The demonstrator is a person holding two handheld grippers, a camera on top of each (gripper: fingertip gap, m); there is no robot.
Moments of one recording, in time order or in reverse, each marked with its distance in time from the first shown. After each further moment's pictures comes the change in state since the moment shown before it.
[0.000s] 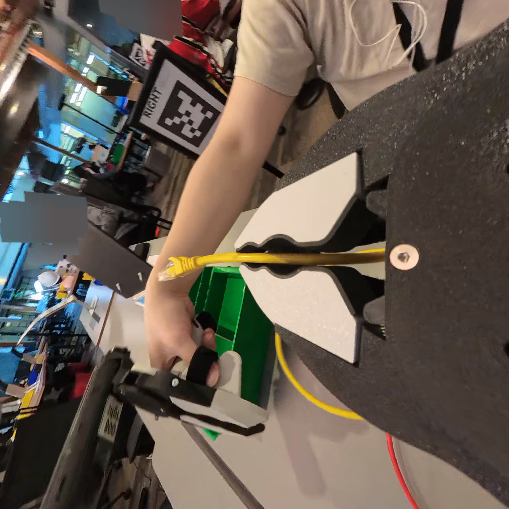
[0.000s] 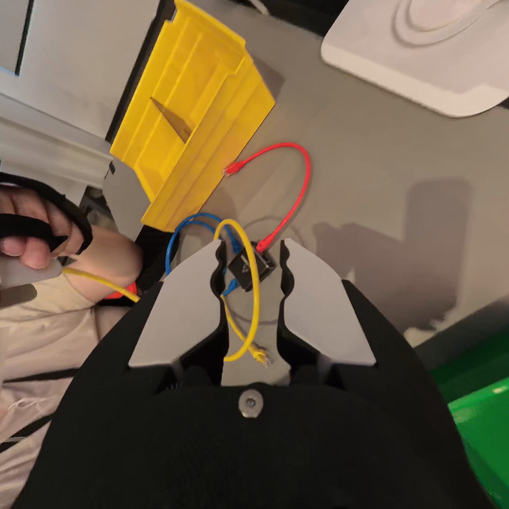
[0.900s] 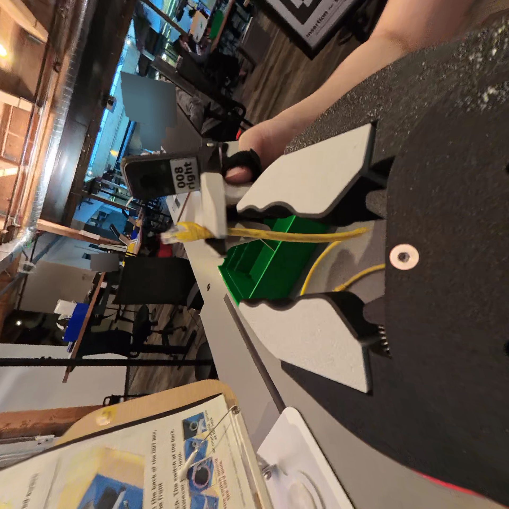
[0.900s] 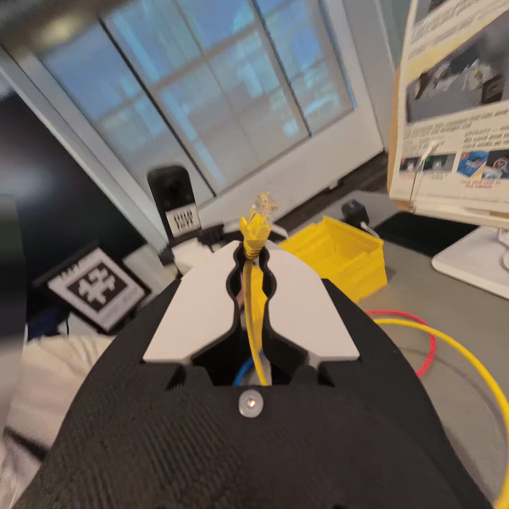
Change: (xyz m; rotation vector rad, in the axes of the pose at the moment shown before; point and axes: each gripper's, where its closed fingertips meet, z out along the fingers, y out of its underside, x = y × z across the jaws) left arm -0.069 -0.032 -0.030 0.291 -0.457 -0.058; right arm -0.152 -0.034 -0.049 0.723 -0.350 -0.237
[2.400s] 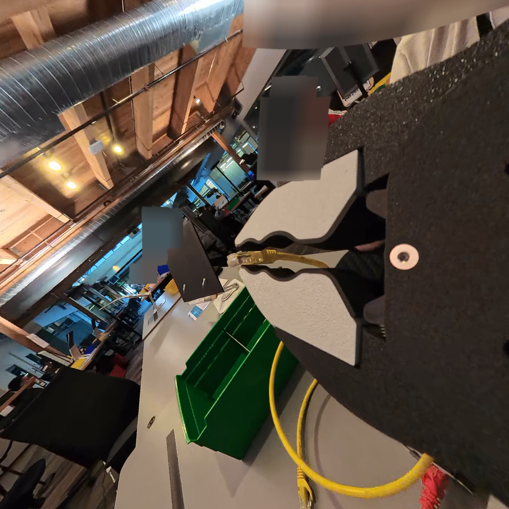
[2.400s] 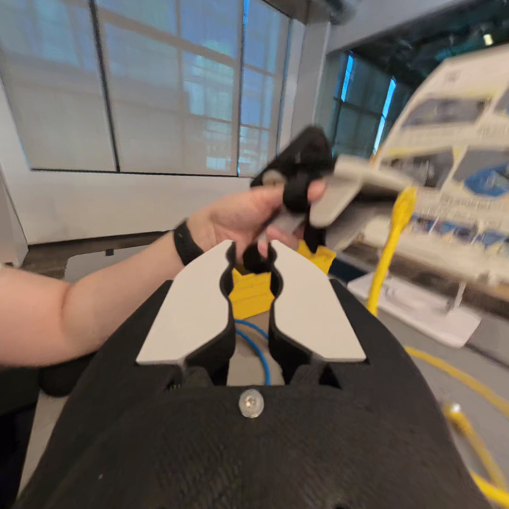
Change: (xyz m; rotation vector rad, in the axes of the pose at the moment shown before) left arm 0.012 0.024 0.013 -0.076 0.425 -0.485; right arm -0.068 0.120 -0.011 0.150 0.257 -0.626
